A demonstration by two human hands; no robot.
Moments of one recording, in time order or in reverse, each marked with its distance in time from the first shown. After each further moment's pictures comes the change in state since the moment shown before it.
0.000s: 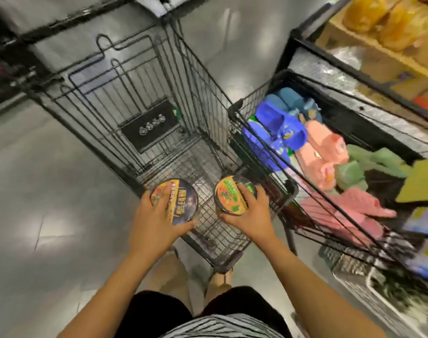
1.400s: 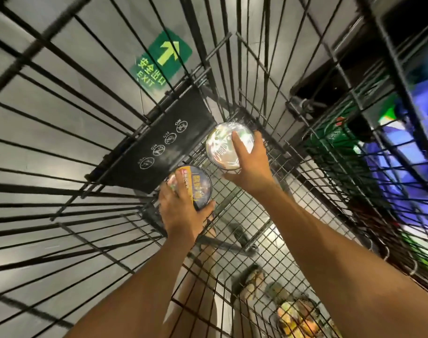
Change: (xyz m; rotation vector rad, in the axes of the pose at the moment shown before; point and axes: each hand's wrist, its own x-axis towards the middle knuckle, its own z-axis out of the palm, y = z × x) left_hand 0.348 -0.174 0.175 0.261 -0.329 -0.298; right_hand 0.368 -0.006 0.262 -0.195 -0.288 0.048
